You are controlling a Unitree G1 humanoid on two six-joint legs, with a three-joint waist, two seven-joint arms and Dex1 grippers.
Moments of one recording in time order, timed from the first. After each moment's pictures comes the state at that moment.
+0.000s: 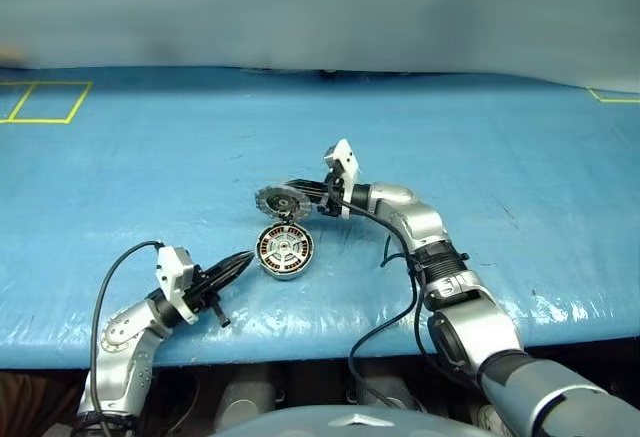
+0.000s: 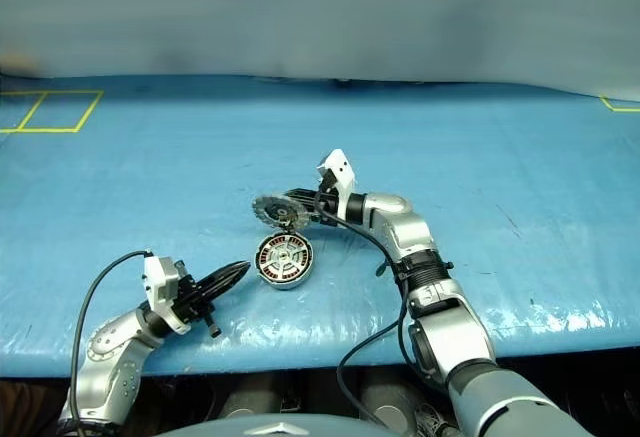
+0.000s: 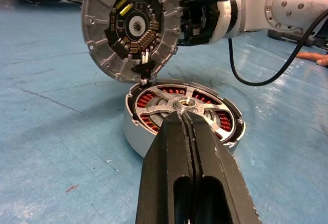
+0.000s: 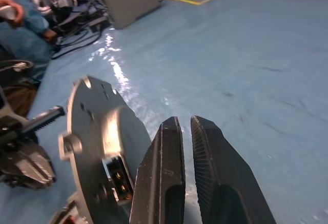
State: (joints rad) left arm 0.20 0.39 0.07 -0.01 -0.48 -0.10 -1.00; right arm -0.71 -0.13 0.14 0.51 0.32 0.33 1.05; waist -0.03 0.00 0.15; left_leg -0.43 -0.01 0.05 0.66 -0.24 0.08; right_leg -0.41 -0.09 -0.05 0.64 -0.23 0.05
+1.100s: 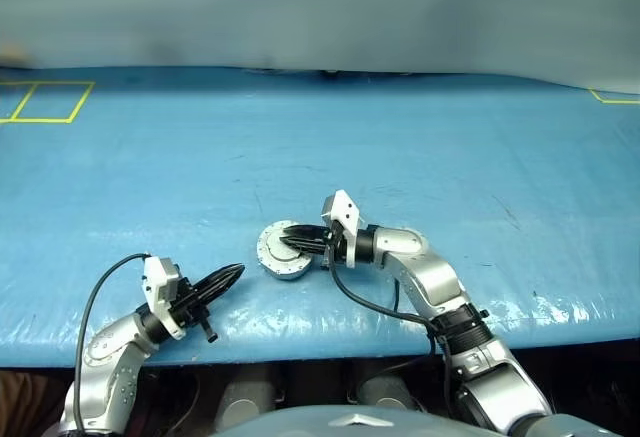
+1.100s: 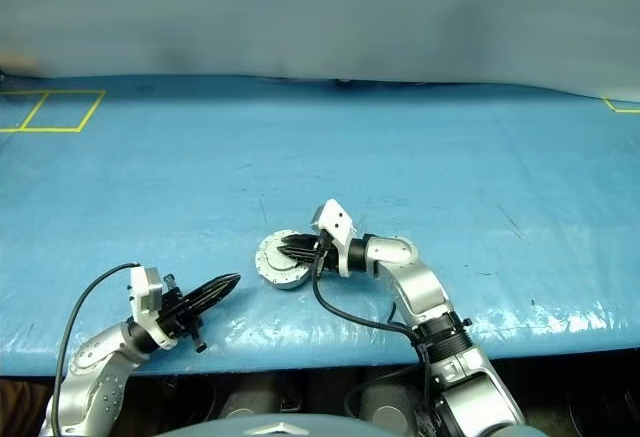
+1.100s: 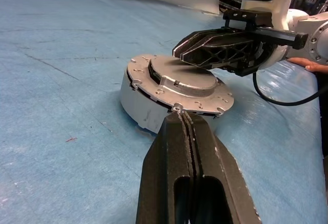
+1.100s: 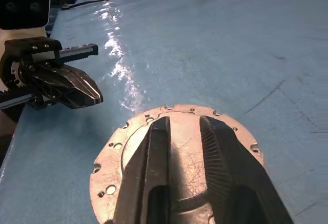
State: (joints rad) left arm 0.27 0.42 0.11 -0.06 -0.55 -0.01 -1.04; right arm -0.34 -0.23 0.31 0.04 0.22 0.28 0.92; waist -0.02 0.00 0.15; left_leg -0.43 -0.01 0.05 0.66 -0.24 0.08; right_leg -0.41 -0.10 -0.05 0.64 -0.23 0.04
